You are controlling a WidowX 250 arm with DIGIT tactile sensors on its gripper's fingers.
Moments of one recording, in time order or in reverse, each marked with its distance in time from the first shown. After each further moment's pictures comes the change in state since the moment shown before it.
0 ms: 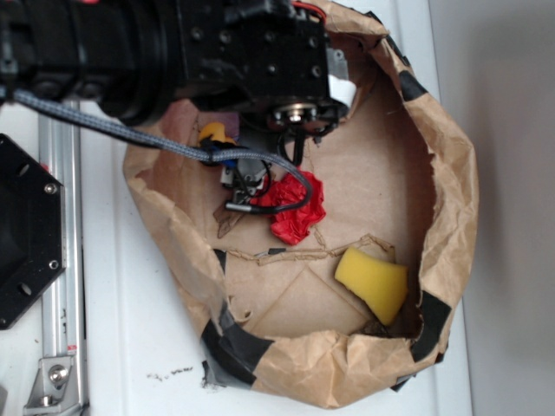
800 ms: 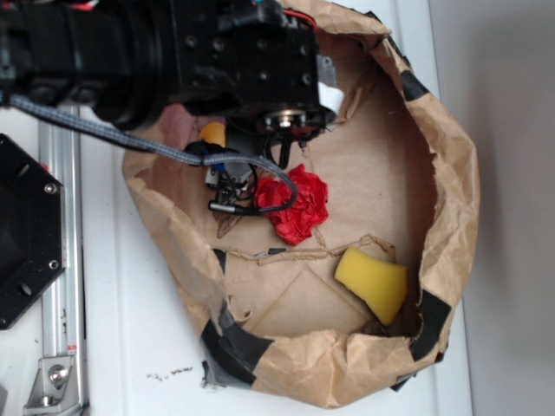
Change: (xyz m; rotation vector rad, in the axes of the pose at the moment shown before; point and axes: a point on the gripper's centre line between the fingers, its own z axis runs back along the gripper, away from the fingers) arm -0.006 0.001 -0.004 0.022 0.022 -0.006
